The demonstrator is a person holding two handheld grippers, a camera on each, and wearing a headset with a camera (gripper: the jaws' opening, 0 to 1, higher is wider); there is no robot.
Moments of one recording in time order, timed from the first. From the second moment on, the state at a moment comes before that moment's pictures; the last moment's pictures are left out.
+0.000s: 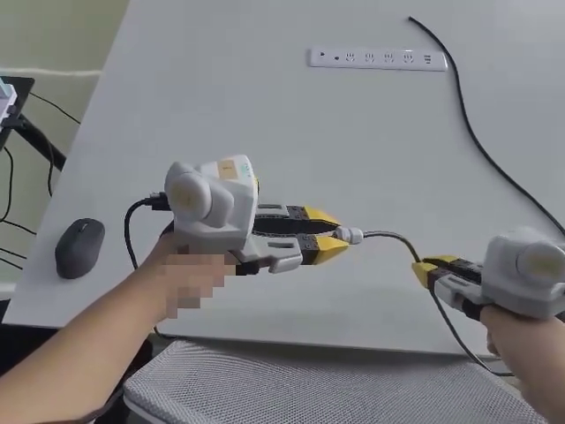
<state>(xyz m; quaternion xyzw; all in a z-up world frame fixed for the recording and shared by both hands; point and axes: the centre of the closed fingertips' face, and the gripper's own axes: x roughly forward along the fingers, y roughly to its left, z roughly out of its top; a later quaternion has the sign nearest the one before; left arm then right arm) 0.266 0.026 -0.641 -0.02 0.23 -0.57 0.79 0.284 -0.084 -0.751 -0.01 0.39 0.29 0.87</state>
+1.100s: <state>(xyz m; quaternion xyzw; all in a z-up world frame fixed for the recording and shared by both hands) 0.259 0.028 -0.644 -0.02 0.24 -0.58 0.78 0.264 0.021 -0.677 -0.30 0.20 0.50 0.78</state>
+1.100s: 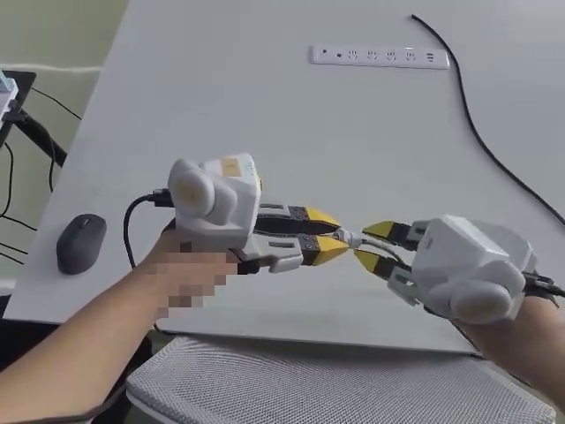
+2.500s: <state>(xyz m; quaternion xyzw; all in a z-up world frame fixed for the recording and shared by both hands) 0.263 0.032 -0.645 -0.02 0.24 -0.57 0.79 0.276 -0.040 -0.720 -0.18 0.33 0.42 0.83</state>
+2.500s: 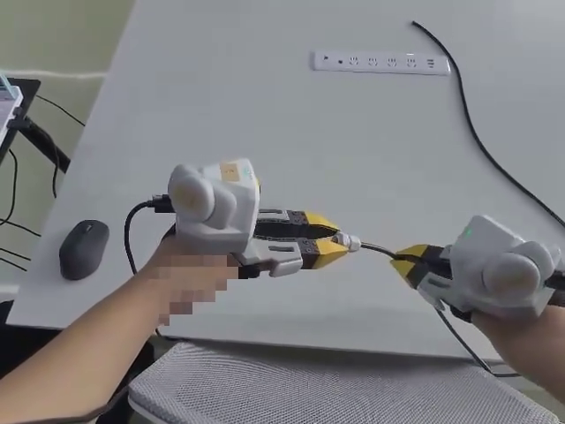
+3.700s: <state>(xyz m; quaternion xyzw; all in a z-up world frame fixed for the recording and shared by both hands) 0.260 0.030 -0.647 -0.02 0.24 -0.56 0.79 0.281 -0.055 -0.723 -0.20 0.33 0.42 0.82</state>
